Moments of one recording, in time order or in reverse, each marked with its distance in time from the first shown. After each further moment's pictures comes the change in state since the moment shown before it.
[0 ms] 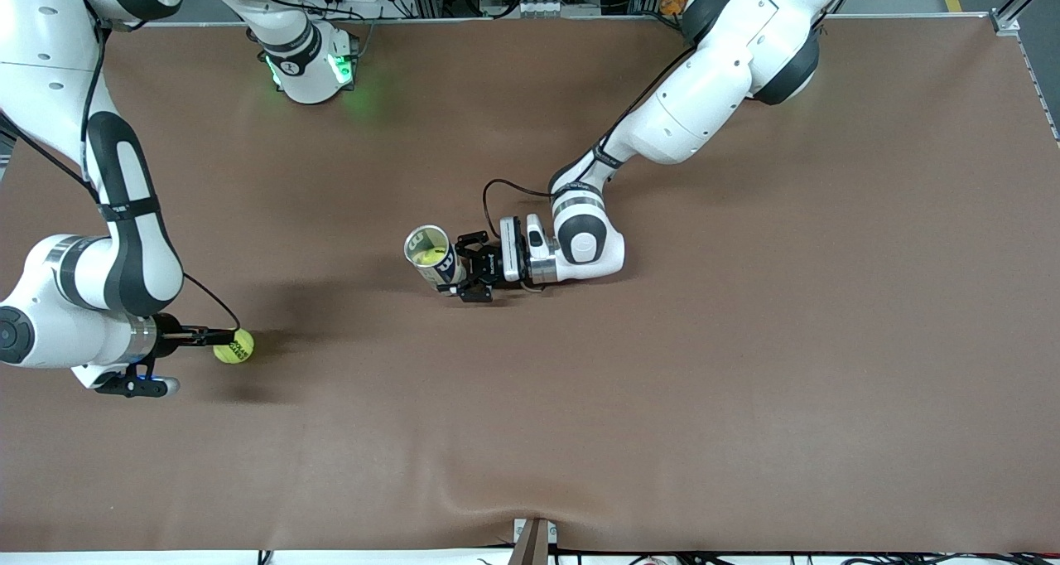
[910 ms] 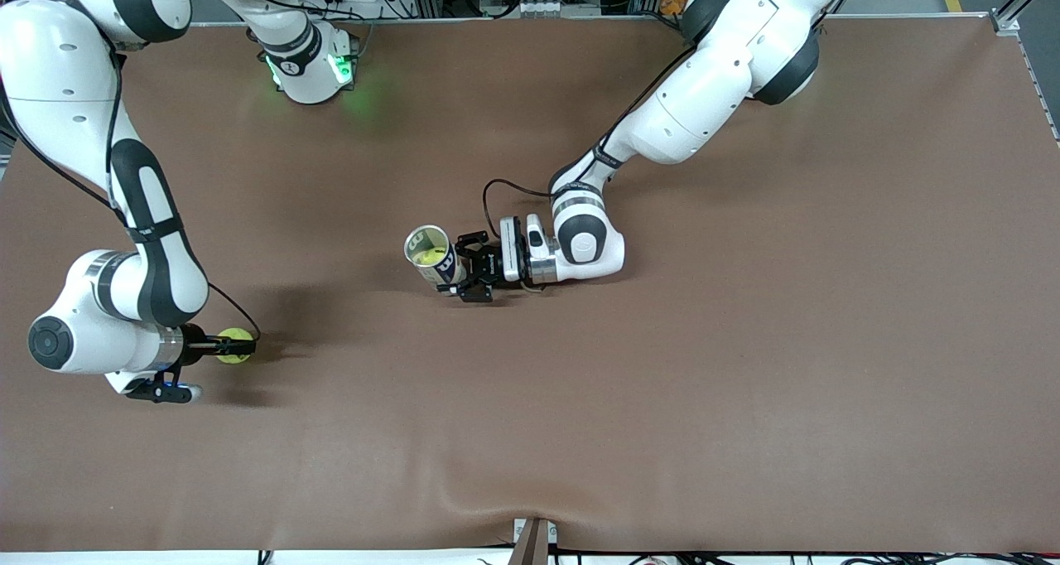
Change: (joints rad) left arm -0.001 0.000 0.001 0.000 0.000 -0.001 0.000; right arm 0.000 0.090 0.002 -0.007 0.017 0.097 0.001
